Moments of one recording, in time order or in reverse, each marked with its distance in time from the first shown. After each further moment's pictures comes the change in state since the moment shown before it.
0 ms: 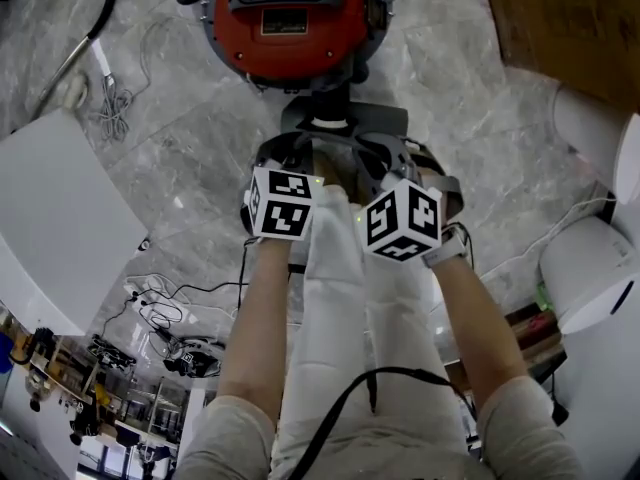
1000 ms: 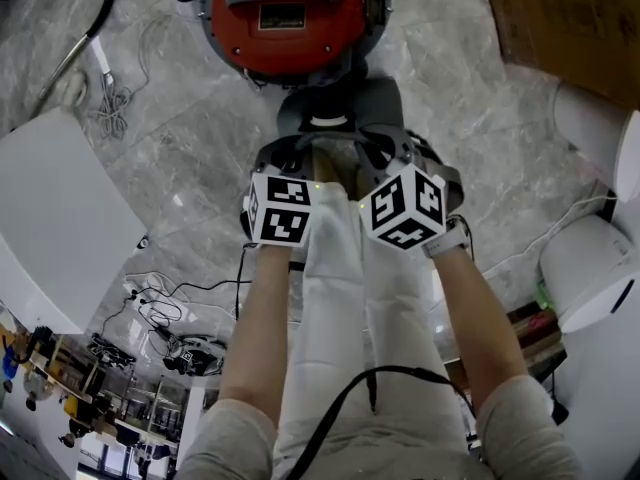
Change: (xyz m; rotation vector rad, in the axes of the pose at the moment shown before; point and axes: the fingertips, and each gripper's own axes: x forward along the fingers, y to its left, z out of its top) left arm -0.010 -0.010 -0.006 -0.021 0.002 -0.009; right arm 0.004 -0.005 -0.009 0.072 0.003 0.021
